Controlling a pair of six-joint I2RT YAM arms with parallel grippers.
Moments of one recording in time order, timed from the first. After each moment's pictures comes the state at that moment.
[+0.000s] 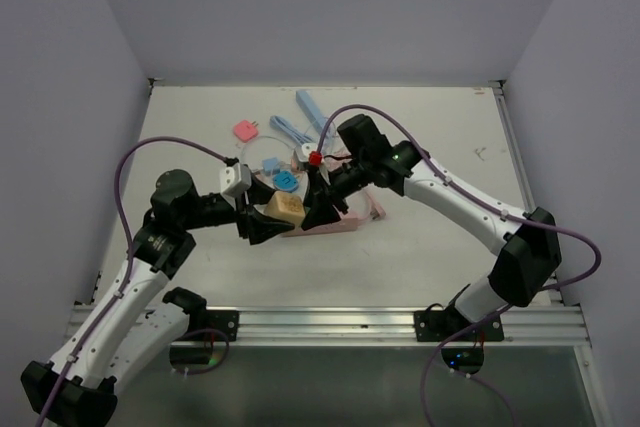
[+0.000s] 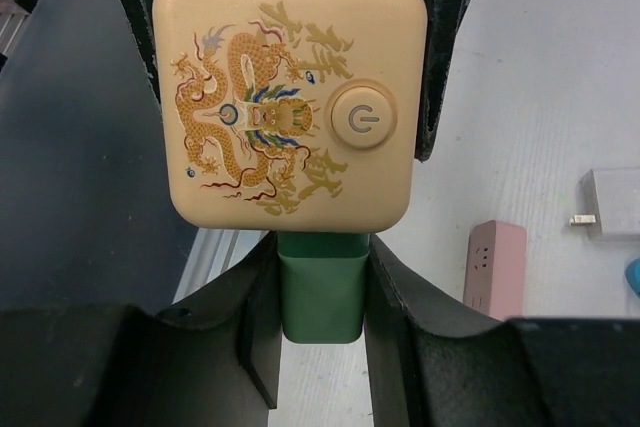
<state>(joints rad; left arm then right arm) -0.40 0.72 0.68 -0.05 0.95 -0.08 0.75 1.54 1.35 -0.62 -1.03 -0.46</state>
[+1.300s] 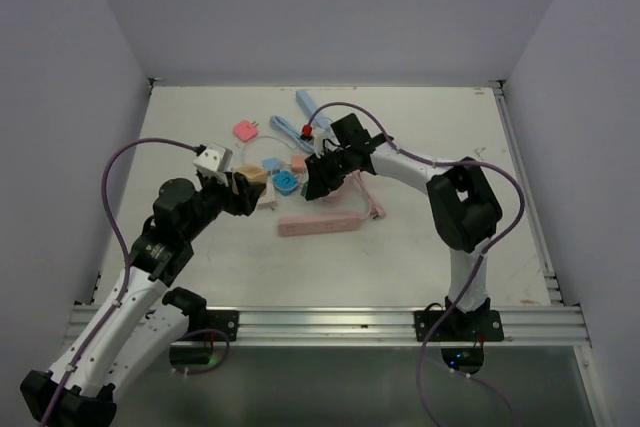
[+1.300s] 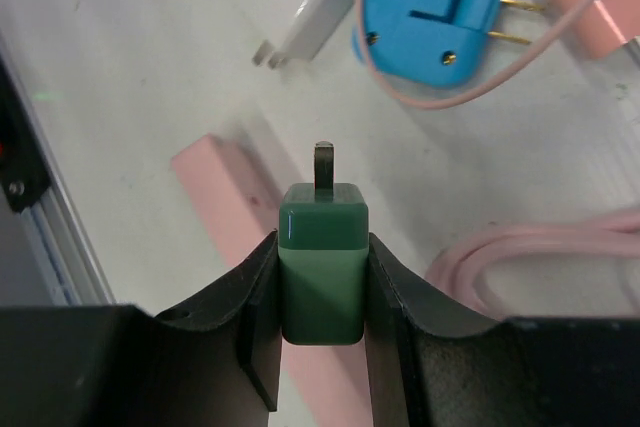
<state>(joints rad) -0.40 0.65 0.63 -0.17 0.16 -0.16 0.59 1.96 1.42 -0.42 -0.67 -0.05</state>
